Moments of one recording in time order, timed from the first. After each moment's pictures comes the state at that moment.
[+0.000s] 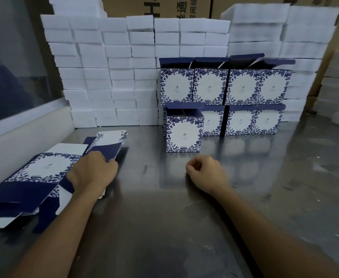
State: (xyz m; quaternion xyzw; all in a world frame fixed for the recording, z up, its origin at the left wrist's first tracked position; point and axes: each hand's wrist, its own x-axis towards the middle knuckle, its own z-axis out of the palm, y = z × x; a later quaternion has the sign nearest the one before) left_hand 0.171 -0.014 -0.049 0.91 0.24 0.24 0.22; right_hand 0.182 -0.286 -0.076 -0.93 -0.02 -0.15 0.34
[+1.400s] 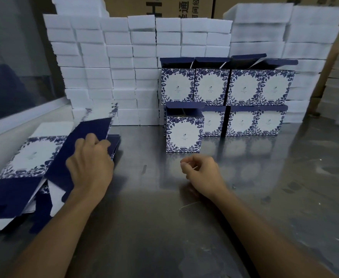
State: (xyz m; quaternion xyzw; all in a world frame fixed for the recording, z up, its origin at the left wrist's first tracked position) left_hand 0.146 -0.031 -0.035 0.90 0.10 0.42 0.07; right_hand 0.167 -0.277 -0.066 -0.86 -0.07 -0.14 0.49
